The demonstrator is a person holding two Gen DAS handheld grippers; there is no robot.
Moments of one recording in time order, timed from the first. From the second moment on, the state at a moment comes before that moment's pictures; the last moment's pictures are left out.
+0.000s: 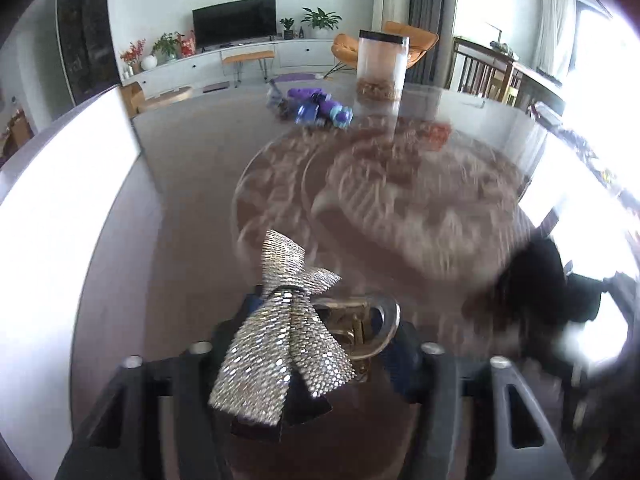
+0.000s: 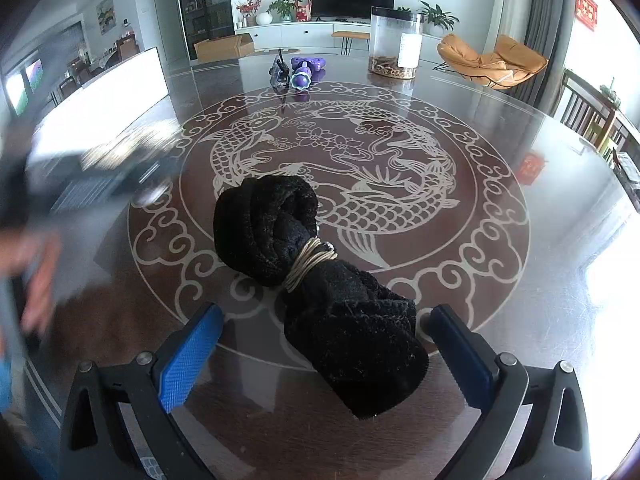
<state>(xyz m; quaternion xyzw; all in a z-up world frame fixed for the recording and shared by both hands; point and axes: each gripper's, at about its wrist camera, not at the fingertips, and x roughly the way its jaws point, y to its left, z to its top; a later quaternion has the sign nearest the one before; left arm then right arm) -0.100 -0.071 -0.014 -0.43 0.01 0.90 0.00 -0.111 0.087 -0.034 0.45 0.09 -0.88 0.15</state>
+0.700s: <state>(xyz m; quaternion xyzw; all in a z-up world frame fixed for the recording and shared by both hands) -0.101 -0.077 -0.025 -0.46 0.00 0.89 0.00 -0.112 0.086 -0.034 0.45 0.08 -0.88 0.15</state>
